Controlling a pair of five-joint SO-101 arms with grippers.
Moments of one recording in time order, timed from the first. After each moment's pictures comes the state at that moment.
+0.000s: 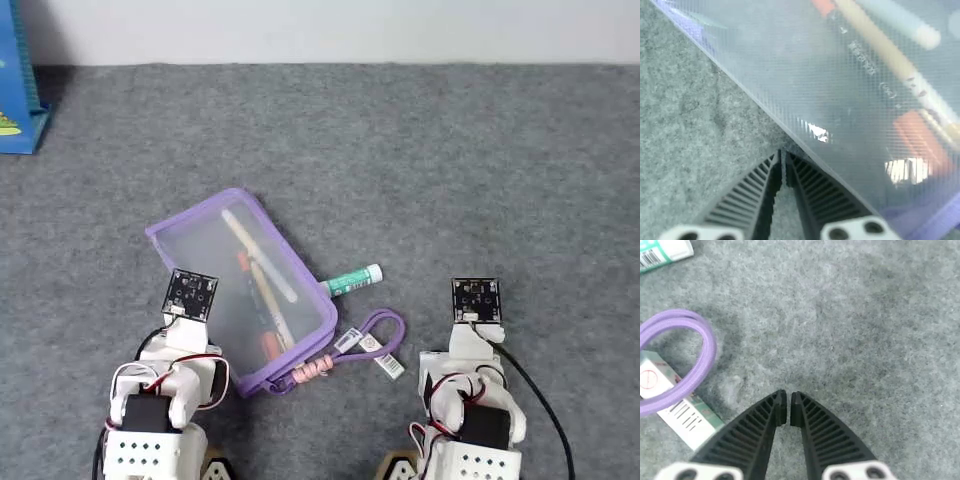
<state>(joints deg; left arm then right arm) -2.7 -89.9 97.5 65.0 -4.9 7.6 -103.2 95.4 75.3 6.9</state>
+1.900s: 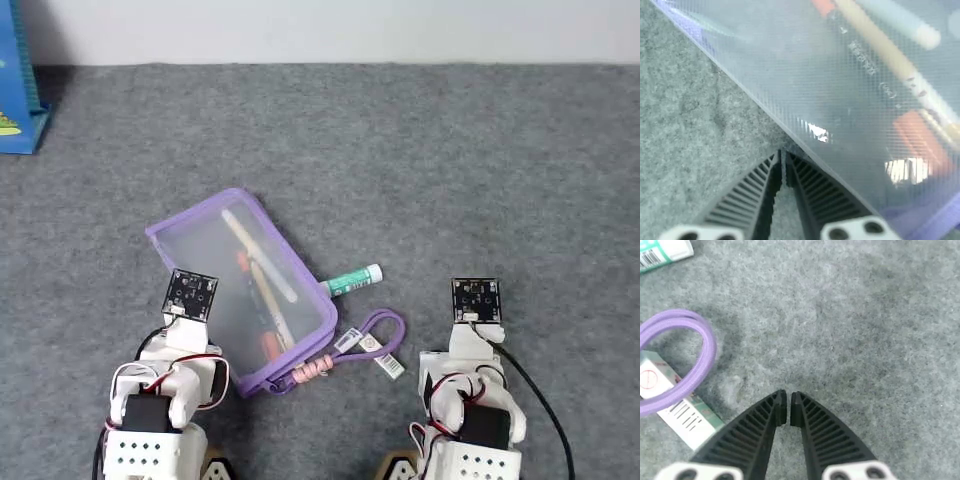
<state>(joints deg) -2.7 -89.9 97.5 65.0 -4.9 7.6 -103.2 95.4 75.3 6.9</state>
